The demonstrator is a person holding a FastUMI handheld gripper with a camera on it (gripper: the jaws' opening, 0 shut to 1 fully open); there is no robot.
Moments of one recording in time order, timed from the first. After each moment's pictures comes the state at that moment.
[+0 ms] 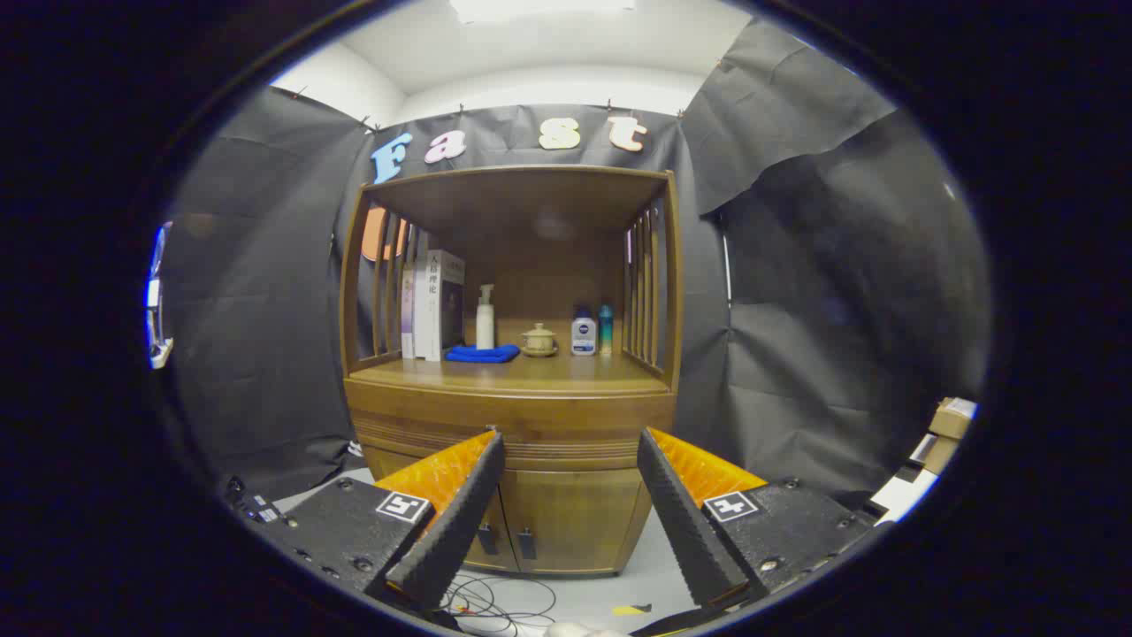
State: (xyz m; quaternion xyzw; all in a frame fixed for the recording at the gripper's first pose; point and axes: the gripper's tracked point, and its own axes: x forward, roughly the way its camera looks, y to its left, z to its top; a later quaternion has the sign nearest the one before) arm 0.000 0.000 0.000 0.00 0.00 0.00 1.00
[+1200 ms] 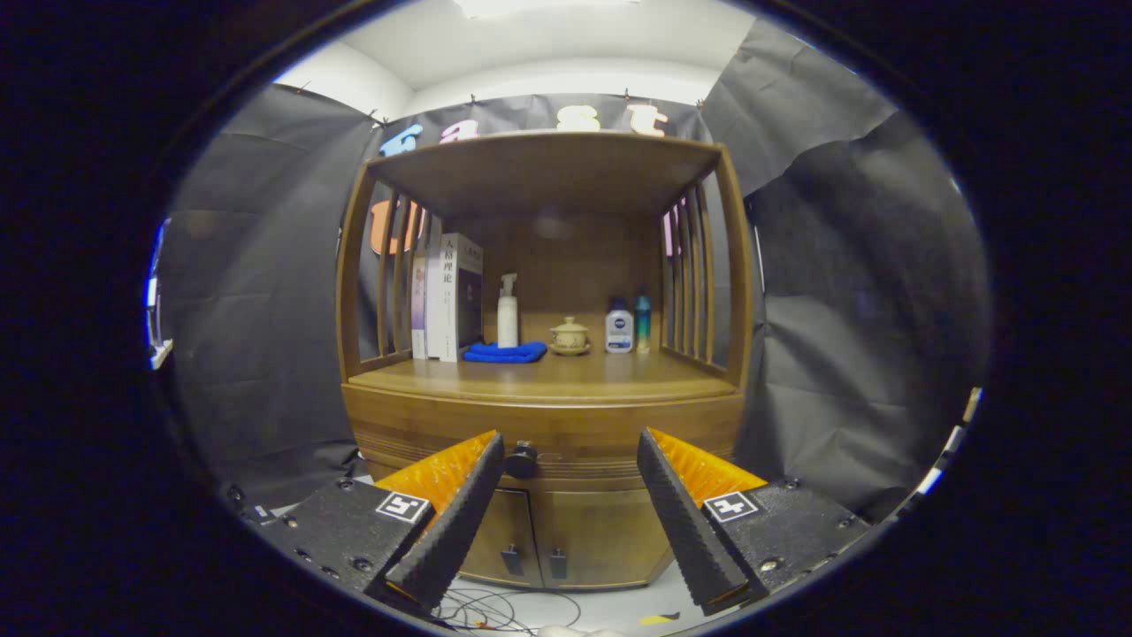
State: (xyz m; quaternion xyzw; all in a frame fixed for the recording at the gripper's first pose) arm 0.103 0.063 -0.021 0.01 0.02 0.03 1.00
